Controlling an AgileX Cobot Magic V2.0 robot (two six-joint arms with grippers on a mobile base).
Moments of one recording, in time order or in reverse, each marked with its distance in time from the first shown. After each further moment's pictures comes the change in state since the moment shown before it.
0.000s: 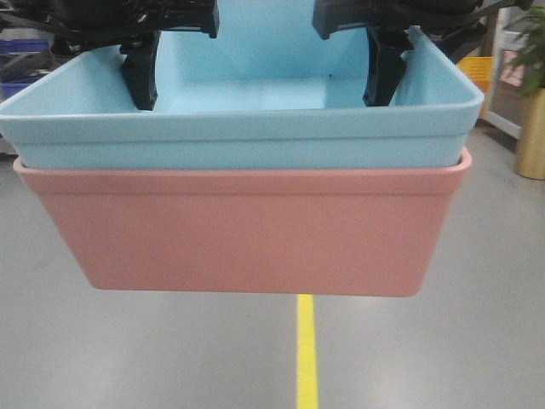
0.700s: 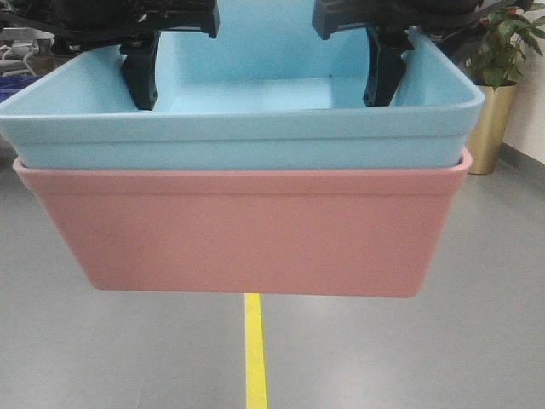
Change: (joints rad) left arm 0.000 0.000 0.000 0.000 0.000 0.000; right arm 0.000 0.000 0.000 0.000 0.002 0.000
